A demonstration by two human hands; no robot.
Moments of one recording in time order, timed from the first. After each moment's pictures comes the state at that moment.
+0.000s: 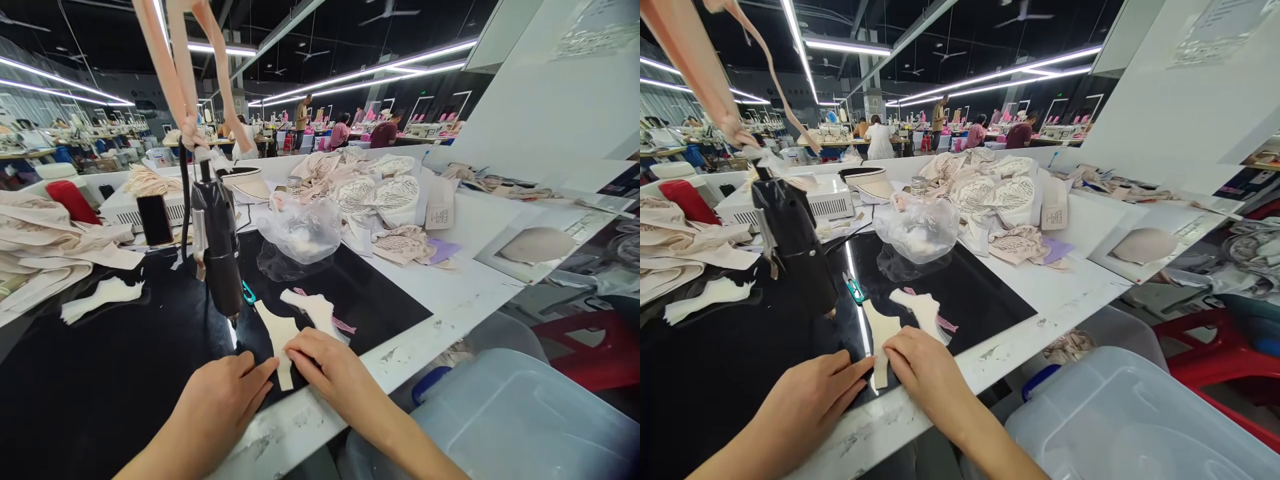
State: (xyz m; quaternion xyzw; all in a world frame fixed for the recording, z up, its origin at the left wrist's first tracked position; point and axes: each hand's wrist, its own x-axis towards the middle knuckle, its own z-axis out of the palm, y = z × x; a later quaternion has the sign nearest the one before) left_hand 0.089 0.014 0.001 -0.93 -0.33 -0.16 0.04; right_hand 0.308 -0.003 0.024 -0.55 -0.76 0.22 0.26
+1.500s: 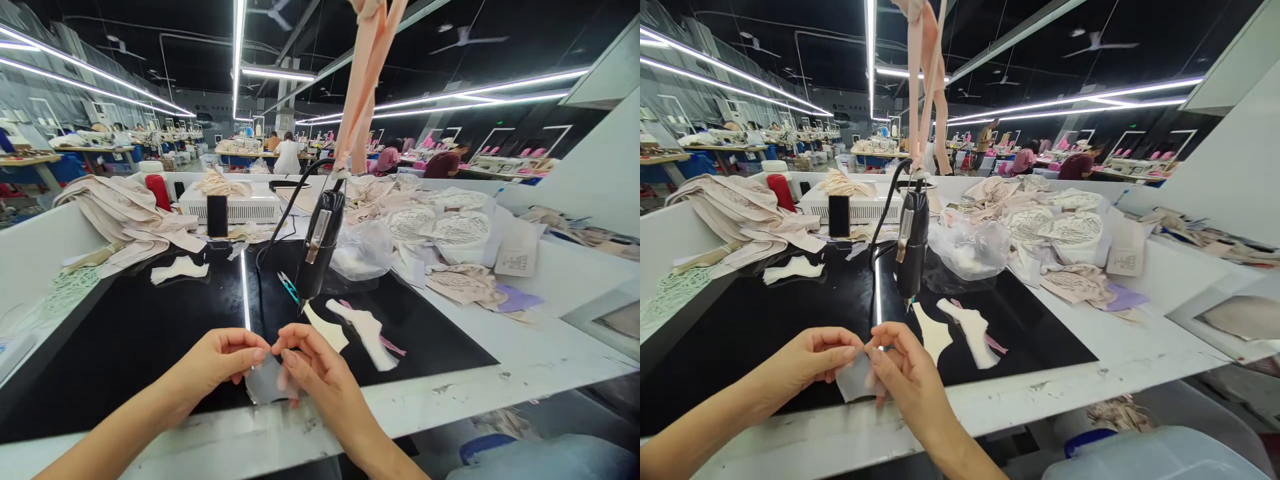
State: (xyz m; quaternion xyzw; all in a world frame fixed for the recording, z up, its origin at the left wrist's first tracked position) left_hand 0.027 0.013 0.042 -0.52 -0.45 -0.31 -0.66; right_hand 0.225 -0.006 0.033 -0.37 -0.53 0.61 0.46
